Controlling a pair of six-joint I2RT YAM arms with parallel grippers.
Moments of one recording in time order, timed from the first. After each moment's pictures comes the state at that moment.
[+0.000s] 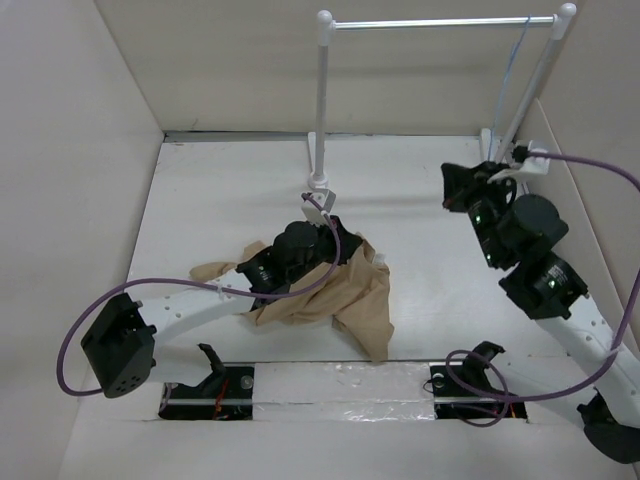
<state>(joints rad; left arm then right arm) -0.93 1.26 0.80 0.23 -0.14 -0.64 0.69 0.84 1.15 -0.21 0.52 0.35</state>
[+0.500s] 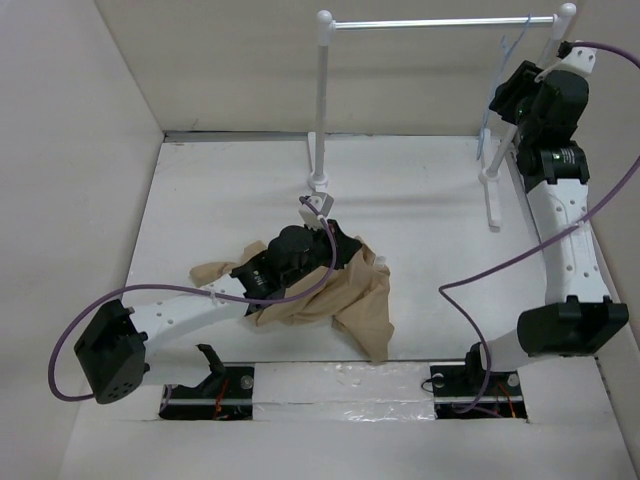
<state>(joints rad) -0.95 1.21 0.77 0.24 -0.11 -0.63 -0.02 1.45 1.72 -0.31 0.18 0.29</state>
